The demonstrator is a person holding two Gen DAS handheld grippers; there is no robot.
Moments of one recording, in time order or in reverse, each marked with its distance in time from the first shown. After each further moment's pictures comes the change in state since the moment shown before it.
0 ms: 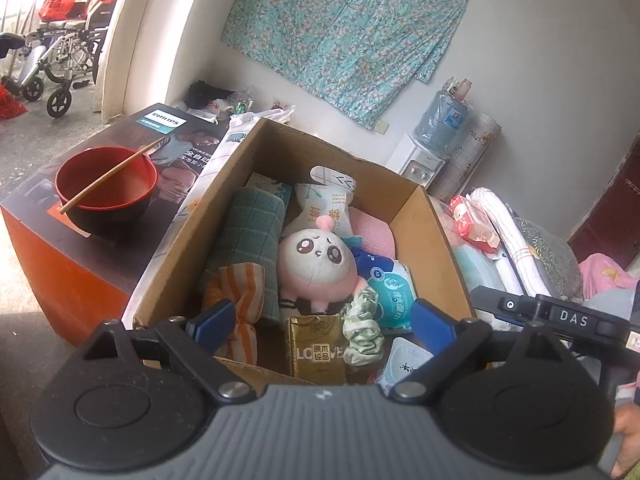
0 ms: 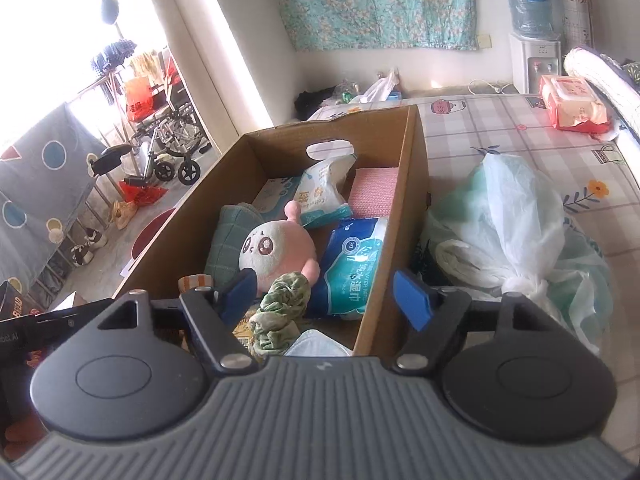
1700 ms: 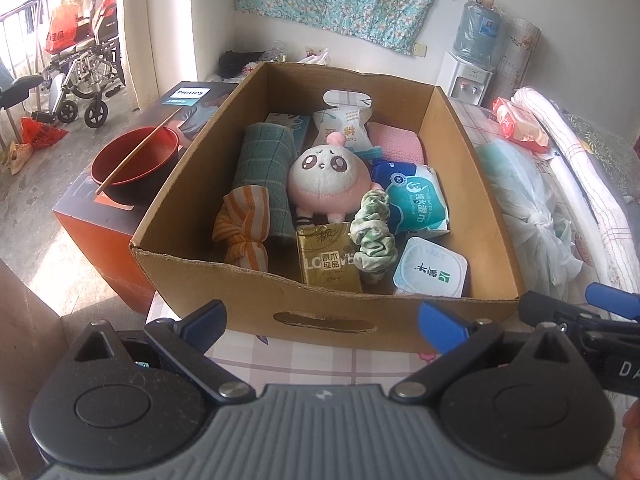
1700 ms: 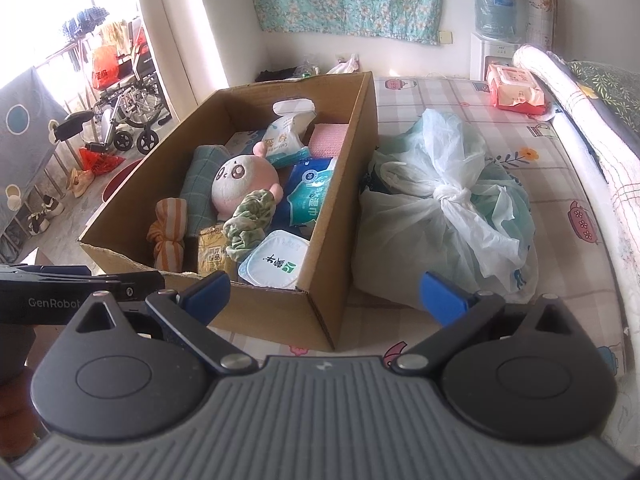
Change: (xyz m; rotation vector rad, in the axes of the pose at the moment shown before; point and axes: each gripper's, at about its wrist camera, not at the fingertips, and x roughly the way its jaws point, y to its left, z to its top) left arm 0.000 -0.071 -0.034 0.175 0.201 0.264; right arm -0.061 0.013 -0.063 -0.069 0.067 -0.161
